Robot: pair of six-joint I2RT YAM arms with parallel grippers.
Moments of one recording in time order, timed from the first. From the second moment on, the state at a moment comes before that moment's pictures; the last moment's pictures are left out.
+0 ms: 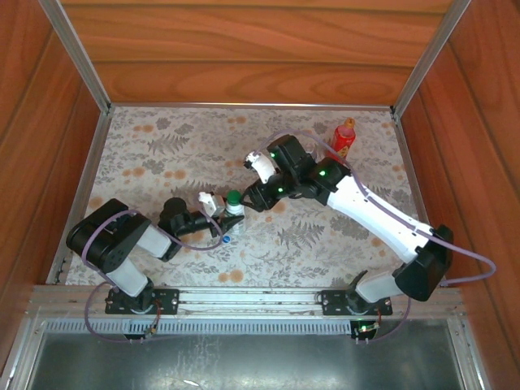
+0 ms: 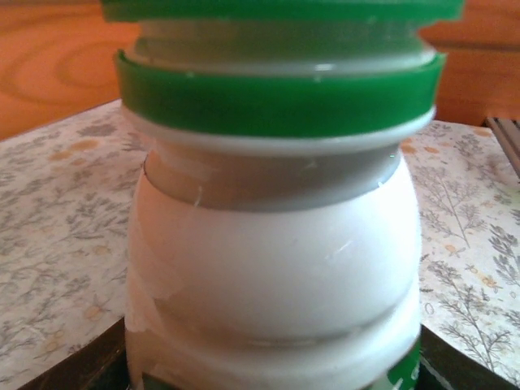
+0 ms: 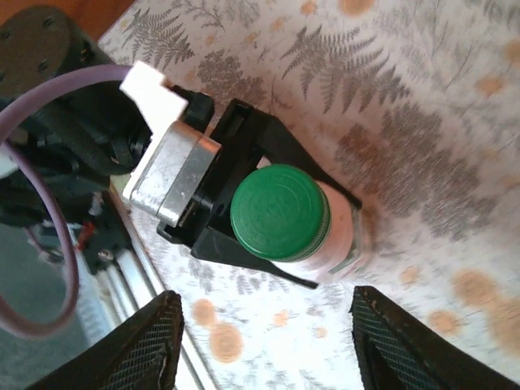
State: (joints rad) left arm -0.57 1.63 0.22 1.27 0.67 0.05; right arm 0.85 1.41 1.37 -0.81 -0.36 0.04
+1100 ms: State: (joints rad) left arm -0.66 1.31 0.33 0.87 0.76 0.20; right arm 0.90 1.57 1.73 -1.19 -0.39 -0.79
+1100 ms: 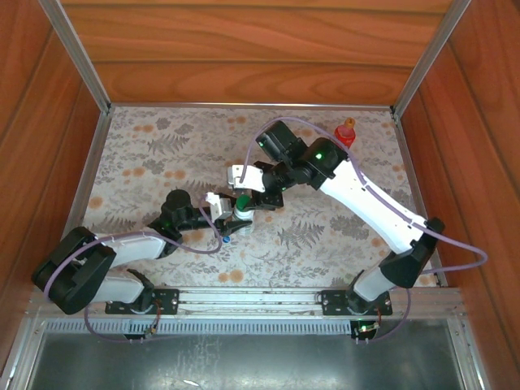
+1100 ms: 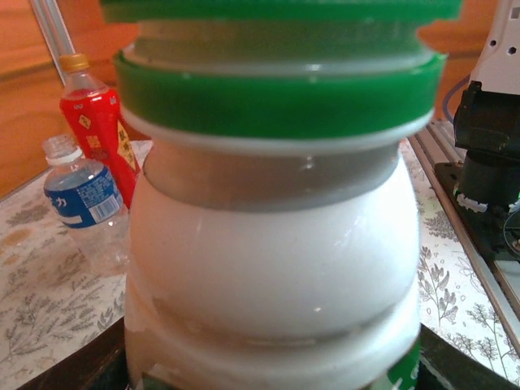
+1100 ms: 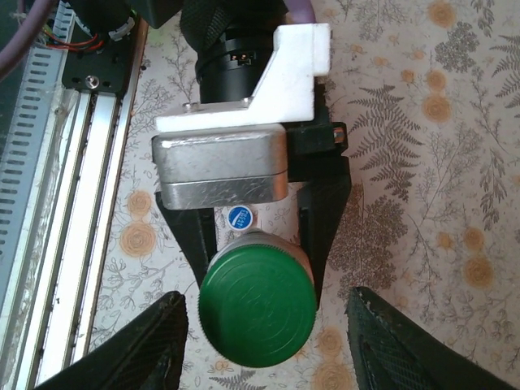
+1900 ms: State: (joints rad) left arm -0.66 1.29 0.33 0.81 0.76 0.21; right arm 0.90 1.61 1.75 -1.24 -0.42 -0.82
